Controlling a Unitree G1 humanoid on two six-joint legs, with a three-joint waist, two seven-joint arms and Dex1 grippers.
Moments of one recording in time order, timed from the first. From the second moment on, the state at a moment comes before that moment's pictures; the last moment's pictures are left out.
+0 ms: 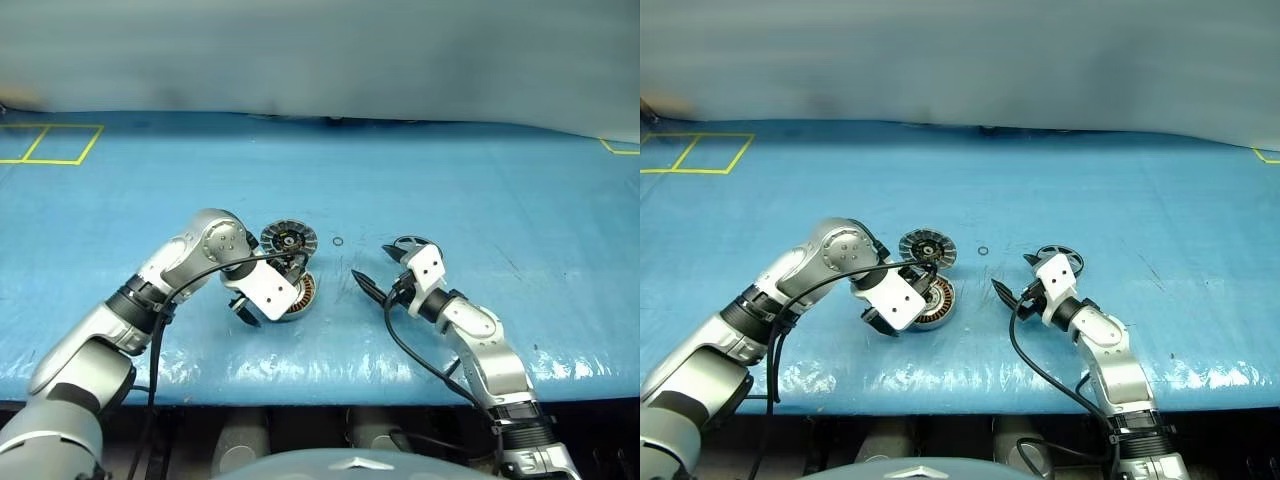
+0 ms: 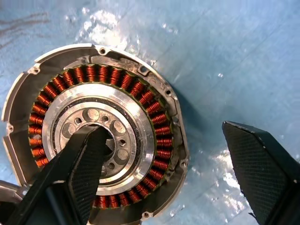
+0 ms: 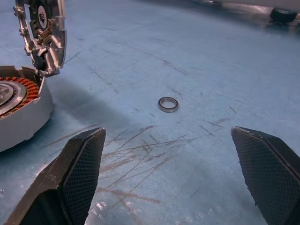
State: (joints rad) left arm -0.69 0.67 -0.59 0.07 0.29 -0.16 -1.59; right arm -0.06 -0.33 0.06 -0.04 0.18 0.11 0.60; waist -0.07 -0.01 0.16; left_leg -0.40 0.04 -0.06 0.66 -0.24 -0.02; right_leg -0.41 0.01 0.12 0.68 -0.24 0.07
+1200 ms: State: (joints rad) left arm 0.05 0.50 0.10 -0.27 -0.29 0.21 -0.91; right arm -0.35 -0.16 0.16 0.28 0.04 0.23 0.42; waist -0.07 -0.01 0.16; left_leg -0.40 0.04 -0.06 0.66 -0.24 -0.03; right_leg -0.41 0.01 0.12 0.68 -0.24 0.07
